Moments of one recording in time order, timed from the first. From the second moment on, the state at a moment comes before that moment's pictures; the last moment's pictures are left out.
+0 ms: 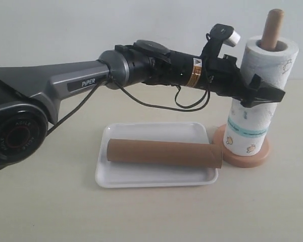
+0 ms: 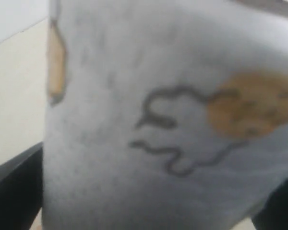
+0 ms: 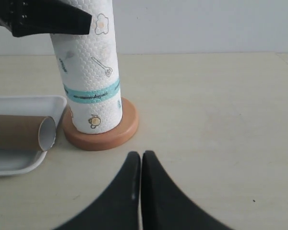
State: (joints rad) left arm -0.67 2.50 -2.17 1.70 -0.81 -1.72; right arm 0.05 0.00 0.00 0.05 0.33 -0.01
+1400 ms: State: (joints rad) left arm -0.36 2.36 -2.10 1.75 -1.22 -1.74; right arm 0.05 0.00 0.00 0.05 0.33 0.00
